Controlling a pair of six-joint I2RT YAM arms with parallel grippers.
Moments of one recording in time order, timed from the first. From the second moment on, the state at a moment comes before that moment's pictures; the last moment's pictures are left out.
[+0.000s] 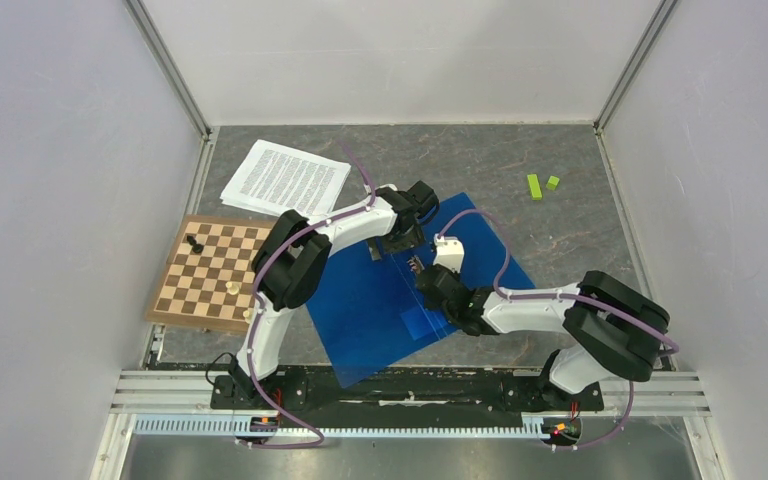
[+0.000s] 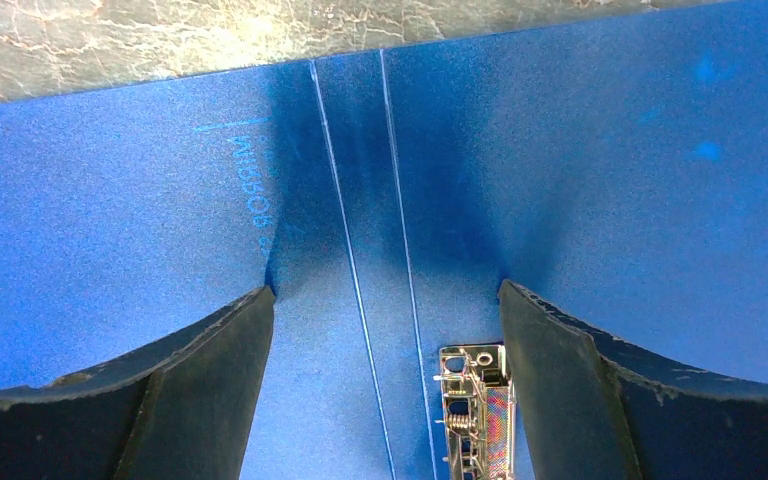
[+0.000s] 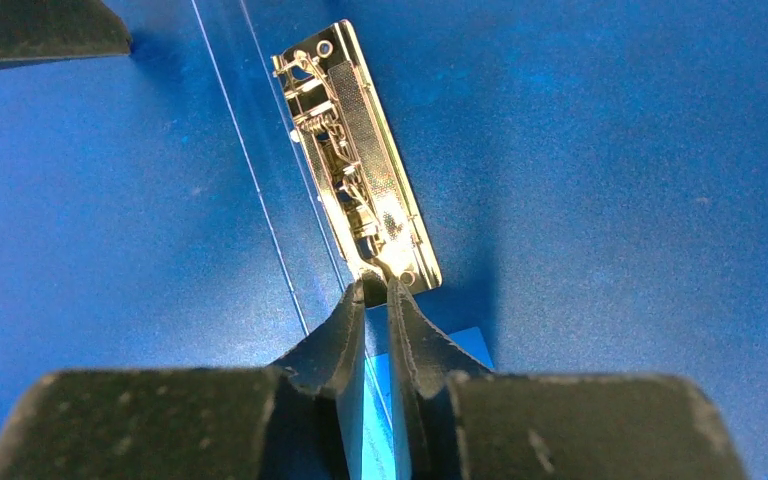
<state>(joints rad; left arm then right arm) -0.77 2.17 1.63 -0.85 -0.36 -1.09 0.99 1.52 0.57 0.10 0.53 0.73</state>
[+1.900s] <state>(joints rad) -0.77 2.01 1.36 -0.56 -0.33 -0.95 0.93 1.30 0.41 0.18 0.29 0.65</state>
